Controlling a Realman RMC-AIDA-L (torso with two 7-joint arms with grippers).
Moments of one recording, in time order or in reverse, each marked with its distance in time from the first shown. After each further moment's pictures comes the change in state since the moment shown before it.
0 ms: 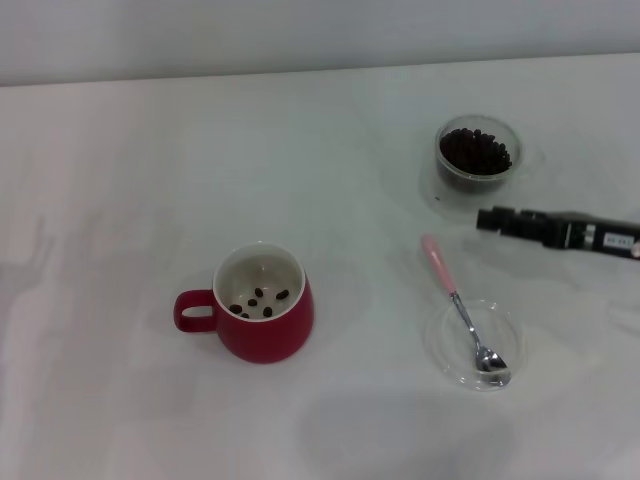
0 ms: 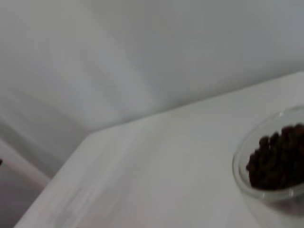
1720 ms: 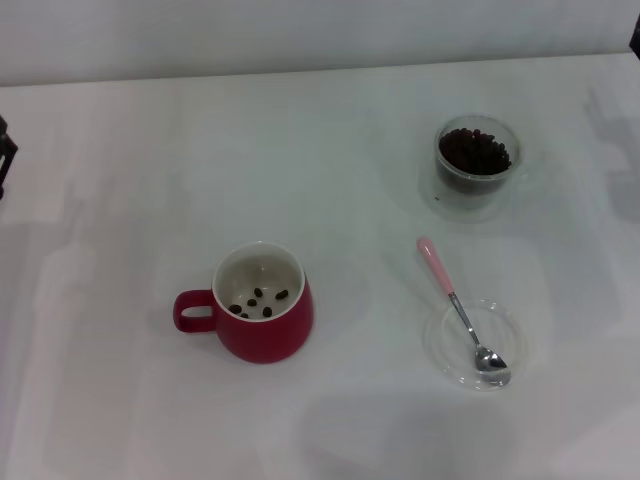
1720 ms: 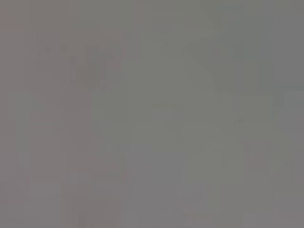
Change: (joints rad) left arm -0.130 -0.003 0.000 0.005 -0.051 -0.194 -0.005; right arm 0.096 0.206 0.753 0.048 0.484 0.373 -1.374
